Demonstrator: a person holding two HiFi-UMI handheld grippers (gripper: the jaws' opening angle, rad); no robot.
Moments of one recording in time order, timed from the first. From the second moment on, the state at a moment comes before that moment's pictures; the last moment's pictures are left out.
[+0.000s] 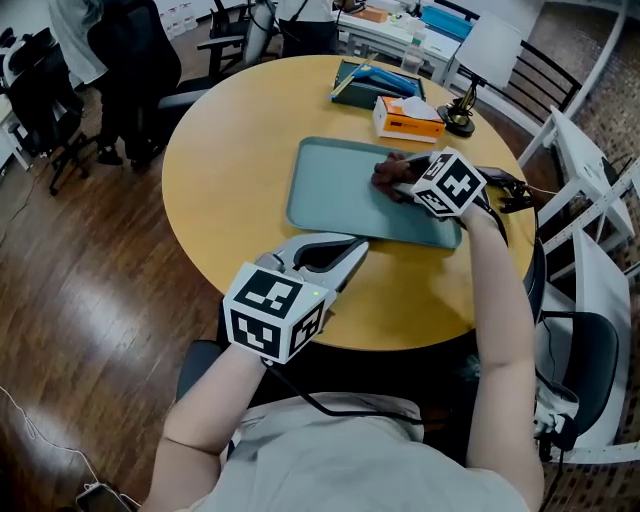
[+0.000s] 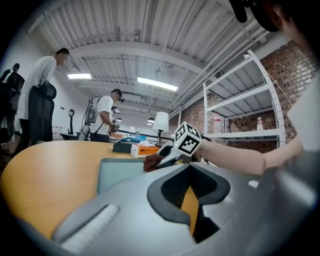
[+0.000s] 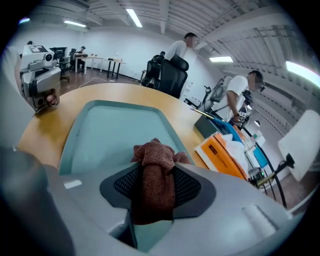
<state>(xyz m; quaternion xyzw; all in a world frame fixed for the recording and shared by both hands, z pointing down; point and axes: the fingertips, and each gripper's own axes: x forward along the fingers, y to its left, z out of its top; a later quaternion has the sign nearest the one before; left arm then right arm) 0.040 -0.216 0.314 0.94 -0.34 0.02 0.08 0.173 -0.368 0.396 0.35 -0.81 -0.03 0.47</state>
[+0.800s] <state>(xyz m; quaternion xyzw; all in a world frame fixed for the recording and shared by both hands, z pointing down) 0.032 -0.210 0.314 0.93 -0.35 0.02 0.07 0.009 -0.351 0.399 0.18 -0.86 -0.11 0.47</state>
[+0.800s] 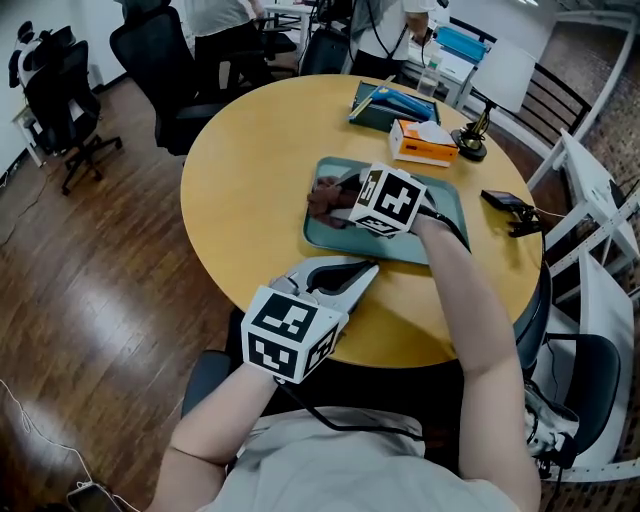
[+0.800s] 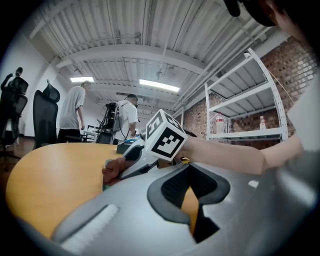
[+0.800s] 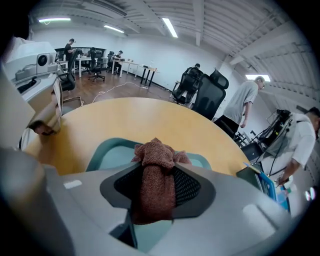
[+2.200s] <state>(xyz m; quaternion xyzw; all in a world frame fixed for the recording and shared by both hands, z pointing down) 0.054 -0.210 0.317 0.94 -0.34 0.03 0.07 0.242 -0.305 0.402 0.33 -0.81 -0.01 0.47</state>
